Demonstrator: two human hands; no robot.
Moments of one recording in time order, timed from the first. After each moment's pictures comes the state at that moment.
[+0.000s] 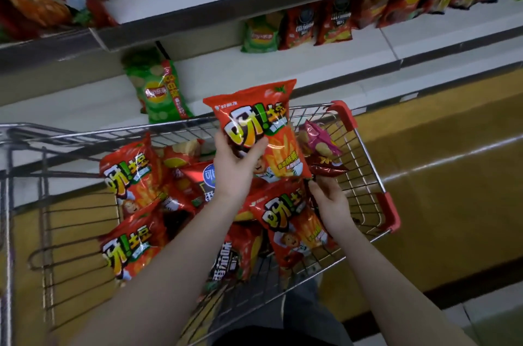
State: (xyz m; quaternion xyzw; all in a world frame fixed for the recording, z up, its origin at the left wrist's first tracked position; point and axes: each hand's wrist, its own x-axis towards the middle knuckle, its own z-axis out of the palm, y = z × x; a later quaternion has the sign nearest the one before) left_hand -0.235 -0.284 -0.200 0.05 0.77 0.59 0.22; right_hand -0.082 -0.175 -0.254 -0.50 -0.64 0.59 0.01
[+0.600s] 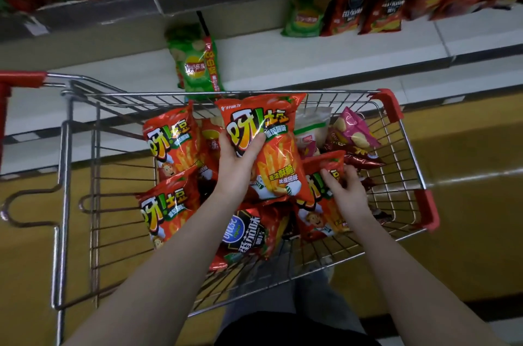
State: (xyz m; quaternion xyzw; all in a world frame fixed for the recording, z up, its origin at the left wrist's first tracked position) left_hand -0.231 -0.354 -0.194 -0.06 0.73 0.62 0.28; right_hand -0.093 -0.198 -0.269 -0.46 -0.67 0.58 -0.02
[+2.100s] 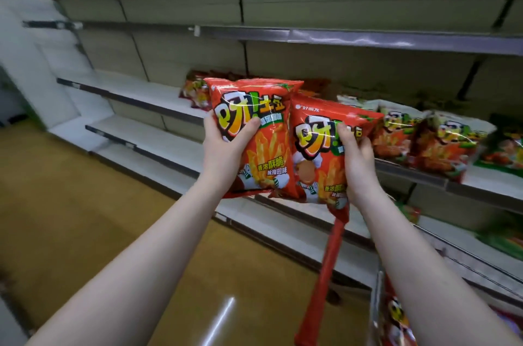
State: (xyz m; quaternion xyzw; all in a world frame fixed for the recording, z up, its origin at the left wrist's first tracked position) left_hand -0.278 -0.889 0.101 -0.01 0.70 0.67 -0.22; right_hand -0.317 -0.686 0.065 -0.03 -0.64 0.76 0.09
